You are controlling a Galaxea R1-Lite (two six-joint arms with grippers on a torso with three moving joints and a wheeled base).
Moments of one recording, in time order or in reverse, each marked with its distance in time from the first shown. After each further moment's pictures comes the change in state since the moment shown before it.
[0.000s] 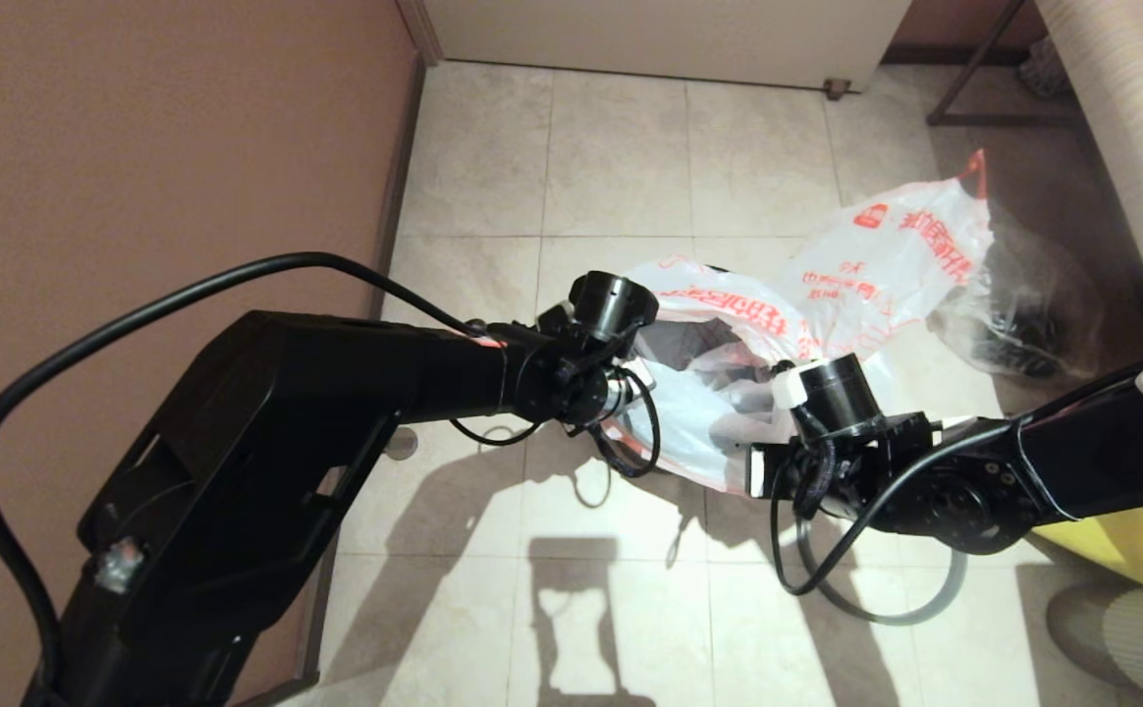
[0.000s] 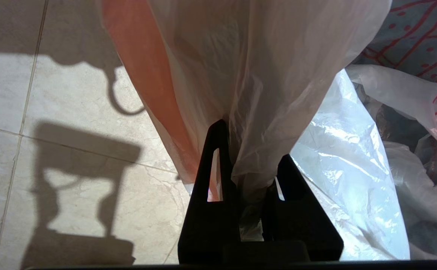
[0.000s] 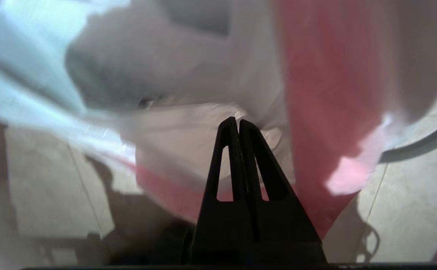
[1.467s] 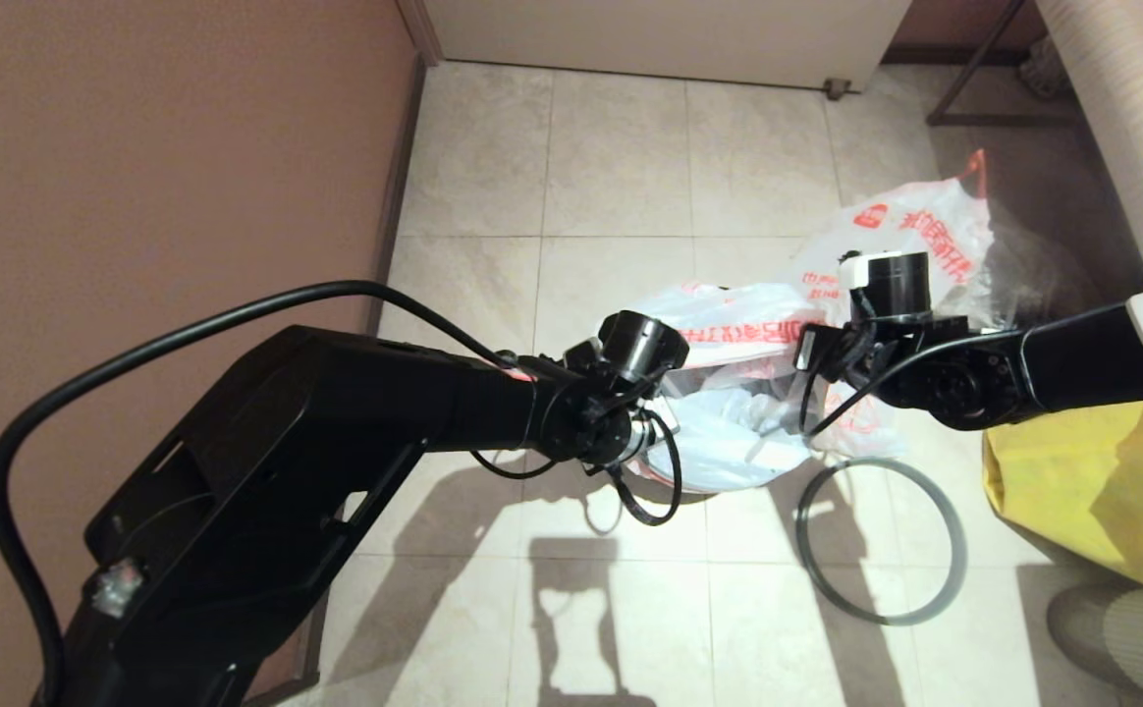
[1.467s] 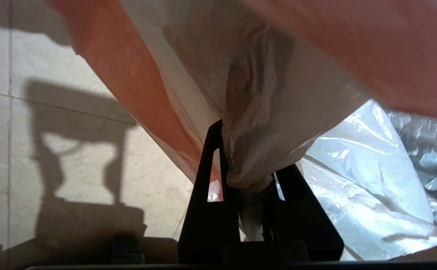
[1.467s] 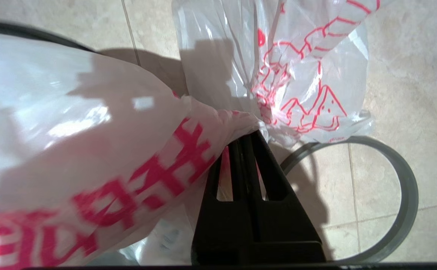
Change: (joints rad) left arm -0.066 -0.003 0.108 -0.011 -0.025 0.001; right arm -0.221 0.113 -0.355 -0.057 -0.052 -0.094
